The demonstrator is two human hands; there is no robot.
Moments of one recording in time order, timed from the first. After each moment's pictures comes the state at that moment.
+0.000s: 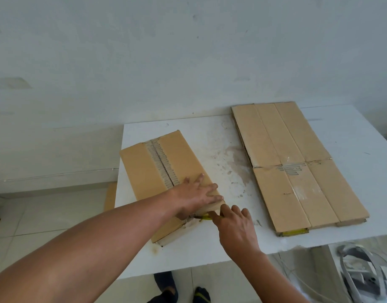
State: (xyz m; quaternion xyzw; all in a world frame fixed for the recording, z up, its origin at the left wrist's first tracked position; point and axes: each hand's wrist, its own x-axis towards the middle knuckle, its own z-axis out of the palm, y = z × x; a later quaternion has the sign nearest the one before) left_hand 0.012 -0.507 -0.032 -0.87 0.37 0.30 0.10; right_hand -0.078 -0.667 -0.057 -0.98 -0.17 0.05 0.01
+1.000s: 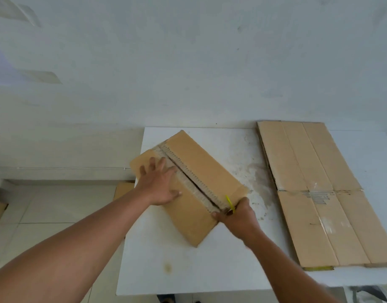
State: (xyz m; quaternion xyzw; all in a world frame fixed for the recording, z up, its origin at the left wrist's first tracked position) left_hand 0.057 -0.358 -0.057 -0.98 0.00 0.20 -0.08; right_hand 0.016 -0.618 -0.063 -0.89 0.17 0.23 0.37
